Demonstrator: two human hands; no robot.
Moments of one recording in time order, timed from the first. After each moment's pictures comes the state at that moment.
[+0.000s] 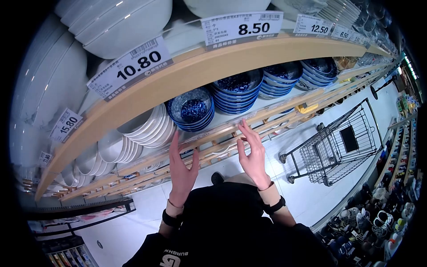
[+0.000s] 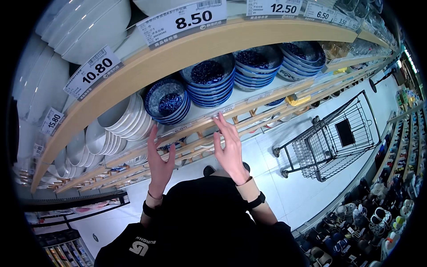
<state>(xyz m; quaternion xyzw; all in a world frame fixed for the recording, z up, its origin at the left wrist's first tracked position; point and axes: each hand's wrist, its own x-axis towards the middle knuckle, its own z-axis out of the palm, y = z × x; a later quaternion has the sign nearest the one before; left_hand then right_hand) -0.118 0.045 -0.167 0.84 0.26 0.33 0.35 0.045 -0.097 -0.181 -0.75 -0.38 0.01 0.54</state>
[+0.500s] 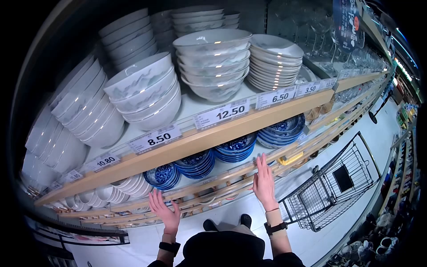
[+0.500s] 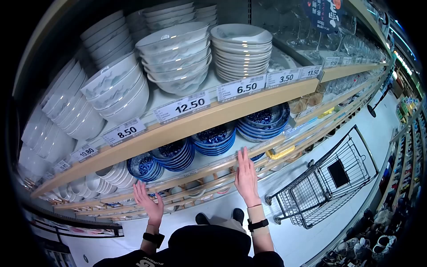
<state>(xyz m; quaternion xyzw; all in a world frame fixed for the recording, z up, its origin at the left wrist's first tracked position) -0.077 0.019 -0.218 0.86 0.38 0.34 -0.02 0.222 -0.186 -0.188 -0.83 -0.42 -0.12 0.35</state>
